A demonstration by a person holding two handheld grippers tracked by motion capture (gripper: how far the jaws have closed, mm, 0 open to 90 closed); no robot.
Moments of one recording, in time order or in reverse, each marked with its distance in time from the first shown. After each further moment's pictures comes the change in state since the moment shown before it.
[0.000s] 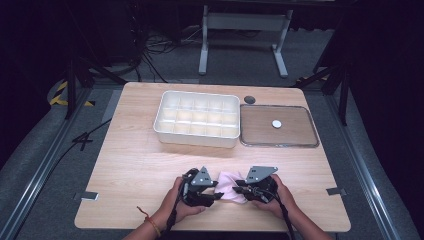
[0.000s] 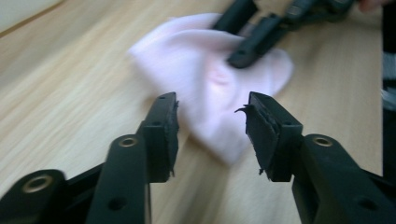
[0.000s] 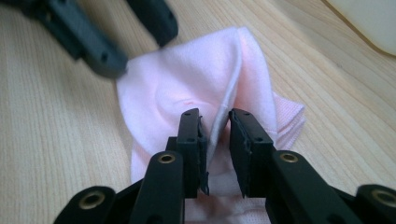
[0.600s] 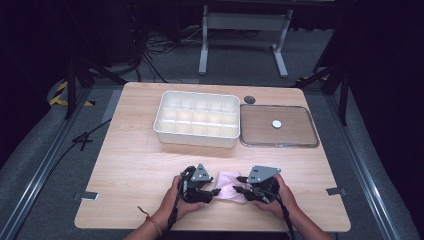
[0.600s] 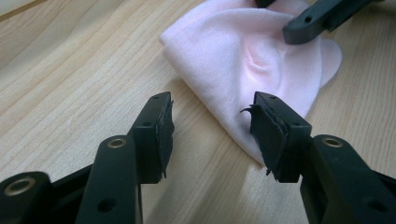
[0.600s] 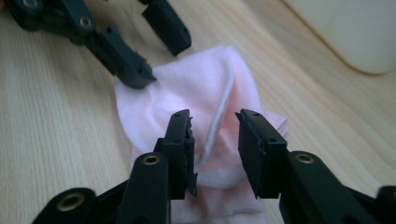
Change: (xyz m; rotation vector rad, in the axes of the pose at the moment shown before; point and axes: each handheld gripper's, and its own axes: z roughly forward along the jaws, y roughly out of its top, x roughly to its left) left arm 0.004 -0.004 0.013 0.030 0.063 -0.021; right arm 0.004 0.006 -0.011 -0.051 -0.057 -0.005
